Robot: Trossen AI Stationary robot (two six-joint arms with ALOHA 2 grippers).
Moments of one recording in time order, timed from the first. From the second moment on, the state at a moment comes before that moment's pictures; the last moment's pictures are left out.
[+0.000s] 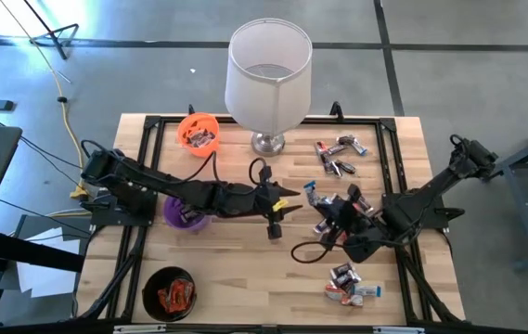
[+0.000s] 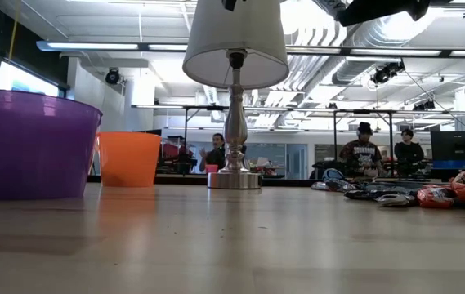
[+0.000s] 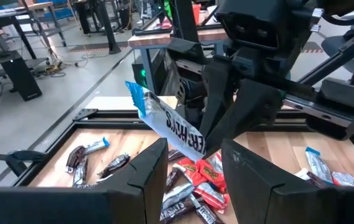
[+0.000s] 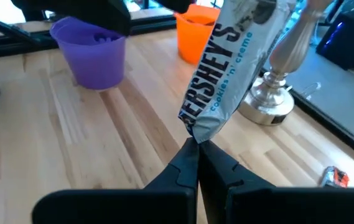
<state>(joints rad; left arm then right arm) -0.23 1.69 1.28 0.19 -0.41 0.03 0.62 1.30 1.00 -0.61 1.00 0.74</state>
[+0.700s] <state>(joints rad) -0.18 1.69 1.28 0.22 -0.39 0.01 0.62 1.30 1.00 -0.50 1.05 0.62</state>
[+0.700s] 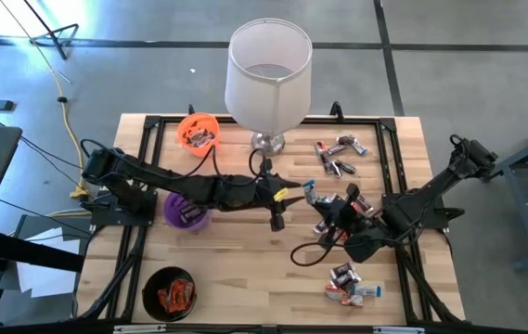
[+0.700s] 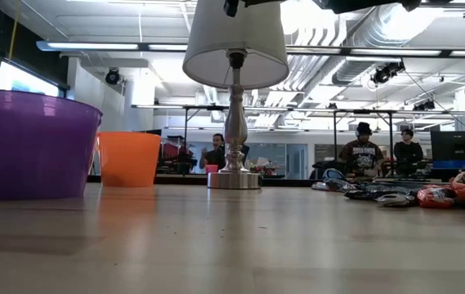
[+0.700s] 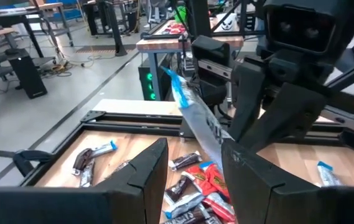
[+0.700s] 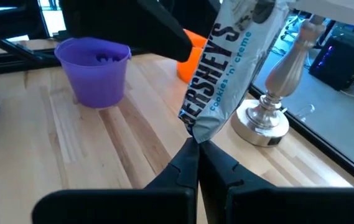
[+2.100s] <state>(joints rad) -0.16 1.69 1.28 0.26 -0.27 -0.01 0.57 1.37 1.00 -0.34 1.06 0.47</state>
